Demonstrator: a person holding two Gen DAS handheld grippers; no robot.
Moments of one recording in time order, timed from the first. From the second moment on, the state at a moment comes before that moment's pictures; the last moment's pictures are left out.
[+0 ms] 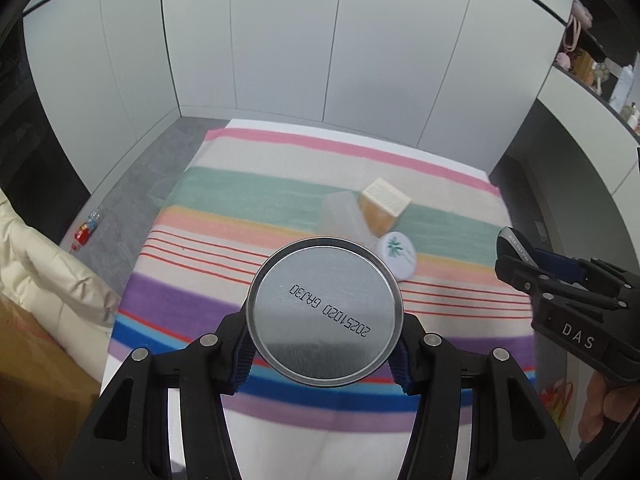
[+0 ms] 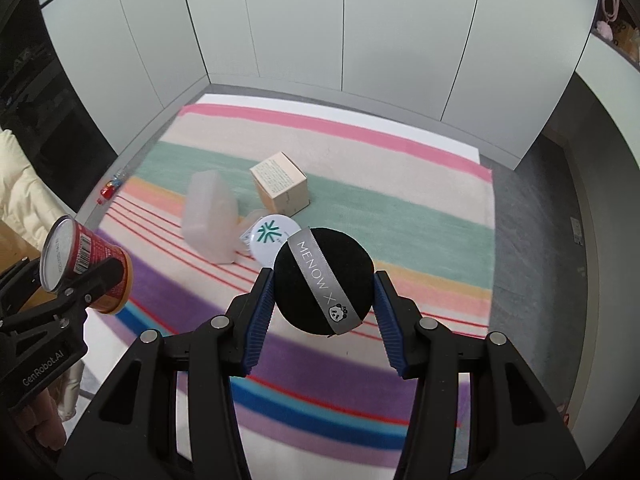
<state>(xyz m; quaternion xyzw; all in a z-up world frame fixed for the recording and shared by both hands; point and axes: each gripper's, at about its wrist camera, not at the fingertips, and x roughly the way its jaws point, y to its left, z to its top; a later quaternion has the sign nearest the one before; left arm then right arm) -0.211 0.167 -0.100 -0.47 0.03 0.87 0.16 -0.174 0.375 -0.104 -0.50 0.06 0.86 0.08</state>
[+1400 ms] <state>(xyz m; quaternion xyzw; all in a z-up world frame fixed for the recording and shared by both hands) -0.117 0.125 -0.033 -0.45 -0.02 0.87 0.19 -0.066 0.325 -0.025 -0.48 0.04 0.88 0.01</state>
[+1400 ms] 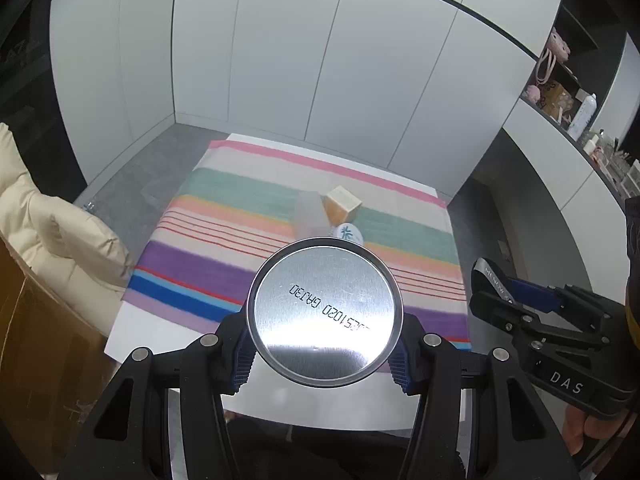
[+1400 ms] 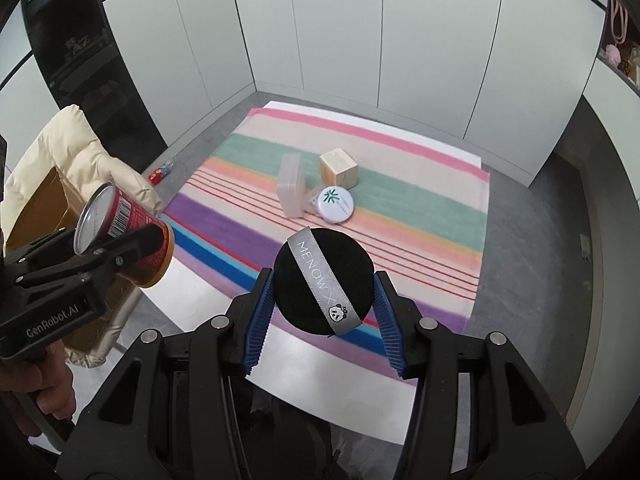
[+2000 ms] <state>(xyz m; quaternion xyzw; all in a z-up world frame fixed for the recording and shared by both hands) -0.130 0.047 -0.038 -0.44 -0.05 0.89 0.15 -0.110 0.248 -0.030 -0.47 0.00 0.88 -0.04</state>
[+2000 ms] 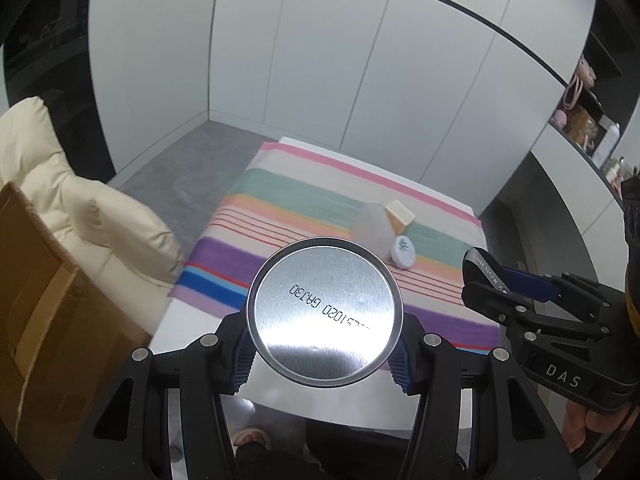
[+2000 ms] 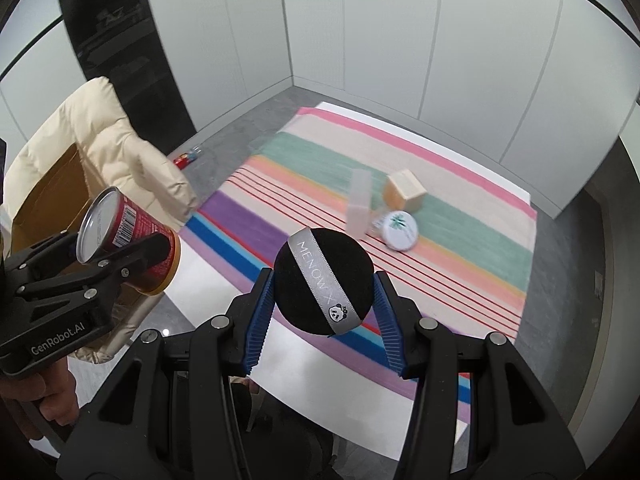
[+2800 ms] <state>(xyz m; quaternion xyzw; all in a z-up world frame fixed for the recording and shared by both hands) -0.119 -0.064 -0.029 -0.41 -0.08 0.90 0.07 -0.143 0.130 -0.022 -0.46 -0.03 0.88 -0.13</state>
